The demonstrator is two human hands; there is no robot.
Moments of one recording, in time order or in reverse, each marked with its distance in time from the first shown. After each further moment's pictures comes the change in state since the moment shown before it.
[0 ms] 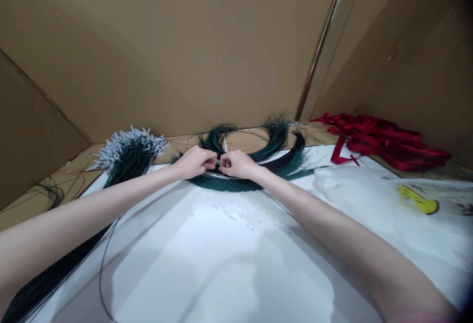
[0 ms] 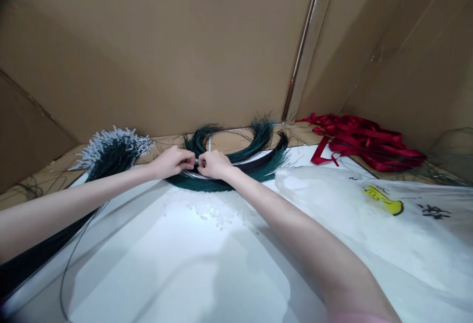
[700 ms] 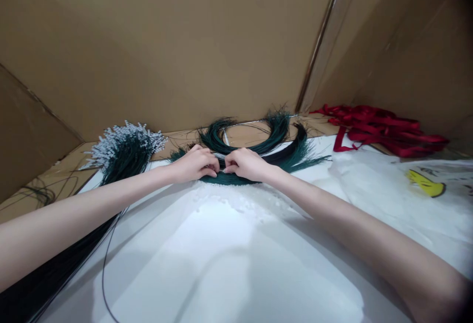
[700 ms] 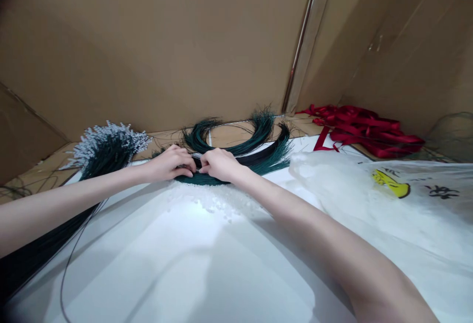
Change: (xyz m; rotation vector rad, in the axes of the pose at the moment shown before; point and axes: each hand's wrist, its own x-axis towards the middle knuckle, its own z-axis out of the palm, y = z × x) left_hand -0.020 0.007 0.000 -0.047 -0.104 0.137; right_hand -0.026 -0.011 -0.001 0.030 0.086 -0.028
